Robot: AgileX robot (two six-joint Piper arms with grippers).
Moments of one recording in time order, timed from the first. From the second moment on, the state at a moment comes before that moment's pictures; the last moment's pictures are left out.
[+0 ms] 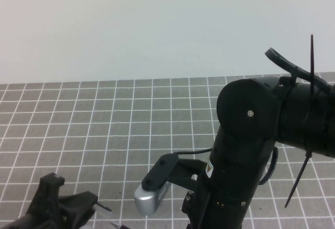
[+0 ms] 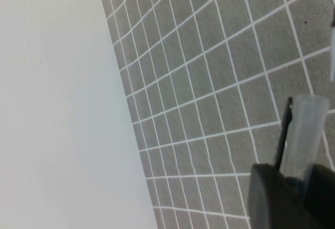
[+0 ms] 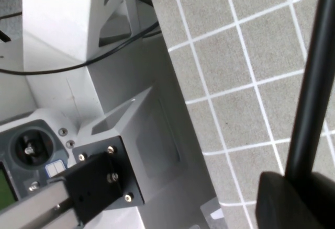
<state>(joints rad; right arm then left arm) 0.84 1.72 -1.38 0.50 1.25 -0.55 -0.62 0.79 -0.28 0.01 0.07 1.39</state>
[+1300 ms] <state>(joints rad) 0.84 1.72 -1.40 0.45 1.31 -0.50 -0.62 0.79 -0.28 0.05 0.10 1.32</state>
